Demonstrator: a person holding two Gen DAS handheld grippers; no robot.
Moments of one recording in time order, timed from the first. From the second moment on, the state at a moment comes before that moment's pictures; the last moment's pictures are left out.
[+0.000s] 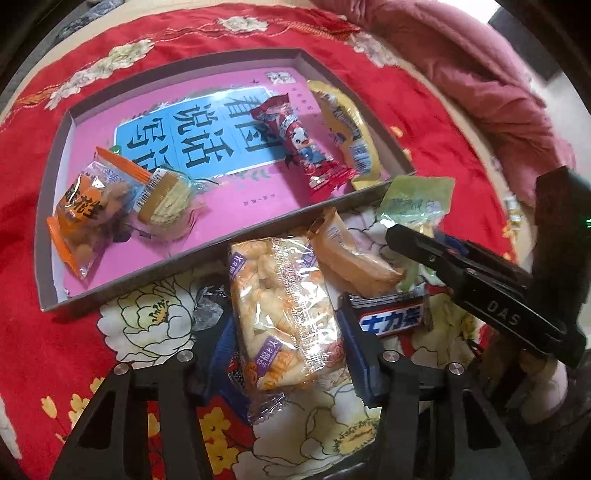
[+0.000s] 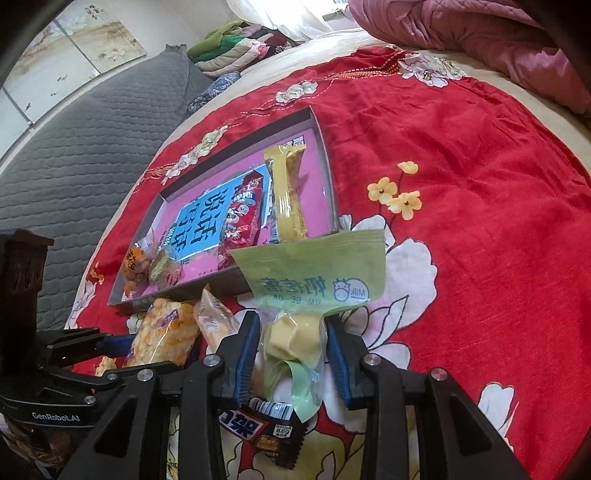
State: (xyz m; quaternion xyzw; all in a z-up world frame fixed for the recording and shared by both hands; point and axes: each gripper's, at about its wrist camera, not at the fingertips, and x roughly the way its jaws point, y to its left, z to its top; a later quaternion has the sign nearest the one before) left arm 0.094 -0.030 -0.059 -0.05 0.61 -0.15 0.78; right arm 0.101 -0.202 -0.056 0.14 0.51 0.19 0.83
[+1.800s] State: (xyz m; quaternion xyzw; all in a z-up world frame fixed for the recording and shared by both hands) left arm 0.111 0.055 0.019 -0.14 0.49 -0.16 0.85; right arm 0.108 -0.176 0.023 0.12 0.42 0.19 0.88
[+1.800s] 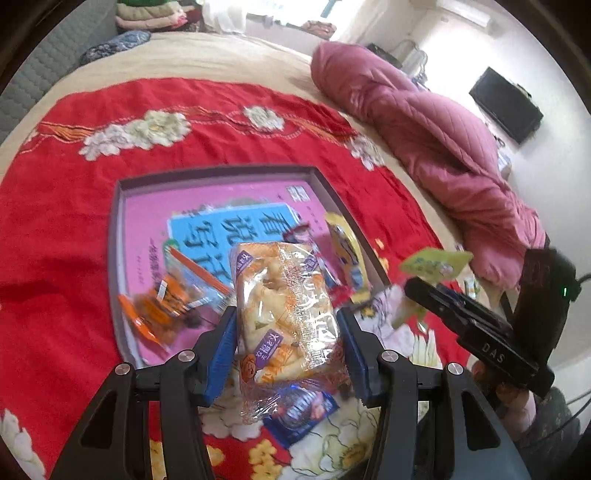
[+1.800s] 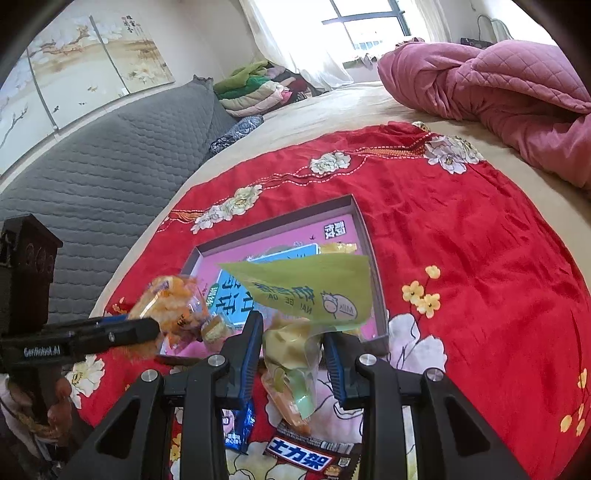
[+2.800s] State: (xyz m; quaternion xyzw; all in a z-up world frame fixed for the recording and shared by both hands) left arm 0.142 0.050 -0.003 -0.18 0.47 -0.18 0.85; right arm 0.133 -0.153 0.031 0.11 0.41 0.19 0.89
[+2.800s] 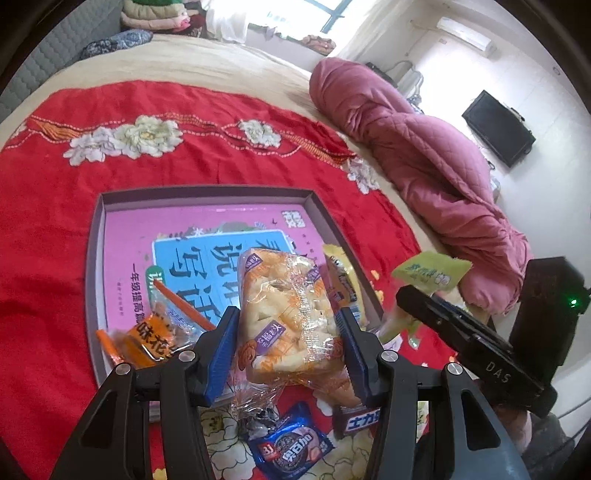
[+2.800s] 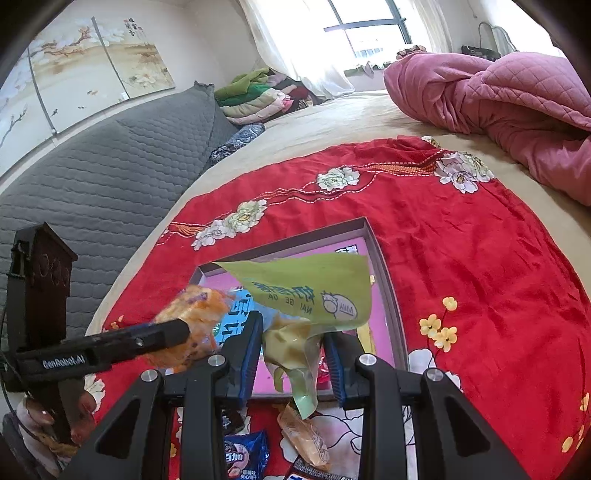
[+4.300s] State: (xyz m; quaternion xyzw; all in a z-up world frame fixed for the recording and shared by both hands) left arm 0.163 0.030 -0.053 -0.16 0.49 -0.16 0.84; right arm 0.158 -0.157 0.002 0.13 0.44 0.16 0.88
